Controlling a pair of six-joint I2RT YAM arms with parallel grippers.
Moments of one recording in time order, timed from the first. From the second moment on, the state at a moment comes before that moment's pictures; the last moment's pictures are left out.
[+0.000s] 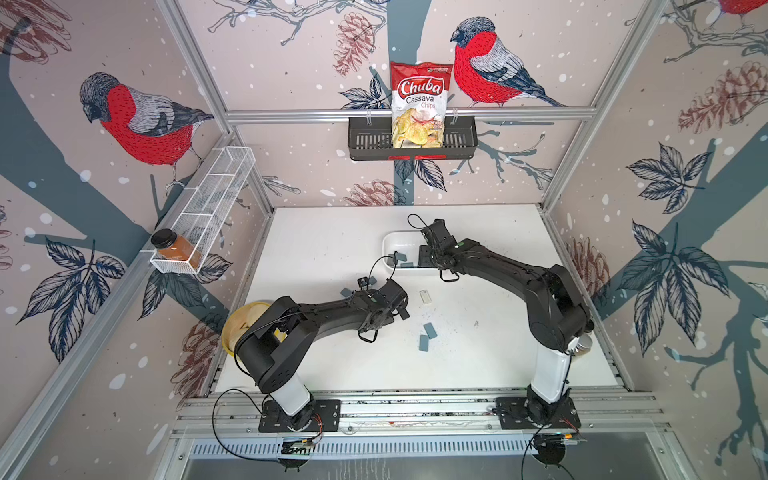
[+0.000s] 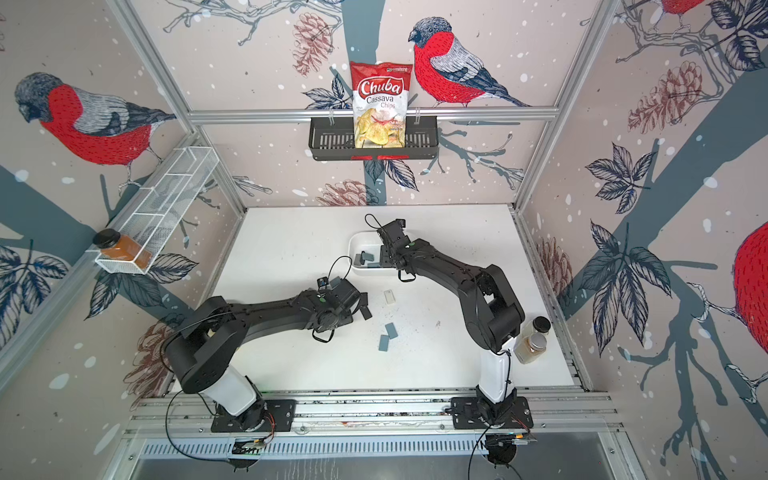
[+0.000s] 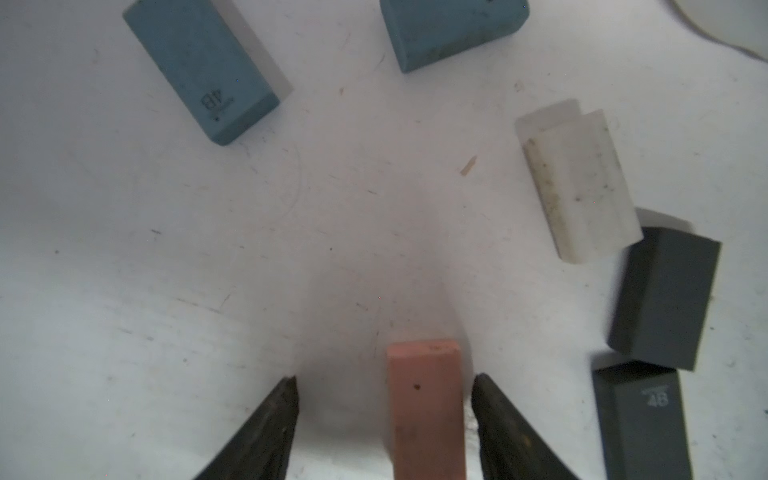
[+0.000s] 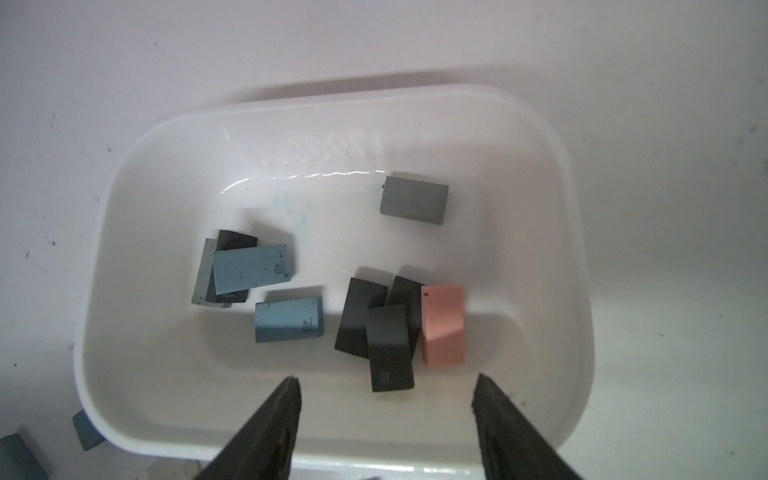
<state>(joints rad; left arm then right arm) -0.79 1.65 0.85 -0.51 -0.32 -1.06 0.68 1.89 1.41 -0.45 0.26 0.52</state>
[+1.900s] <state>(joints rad) -0.84 1.65 0.81 -0.36 -0.31 -0.95 0.93 1.34 0.81 -0.40 0.46 0.68</state>
